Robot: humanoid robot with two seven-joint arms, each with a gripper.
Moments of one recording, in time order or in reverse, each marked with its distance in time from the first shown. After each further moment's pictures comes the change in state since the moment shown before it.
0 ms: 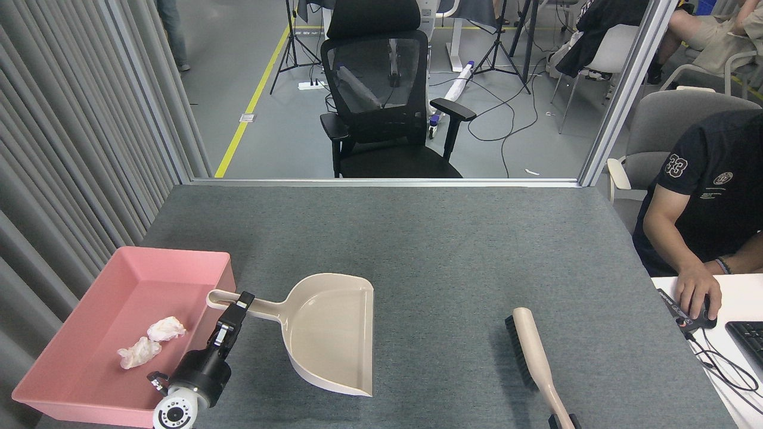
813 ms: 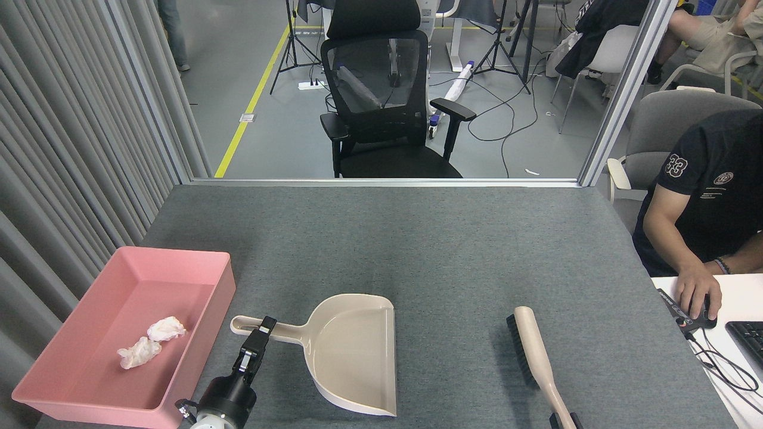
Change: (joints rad) left arm 0.021 -0.072 0.011 0.123 -0.004 -0.123 0.042; right arm -0.004 0.001 -0.002 0.001 0.001 0.002 0.004
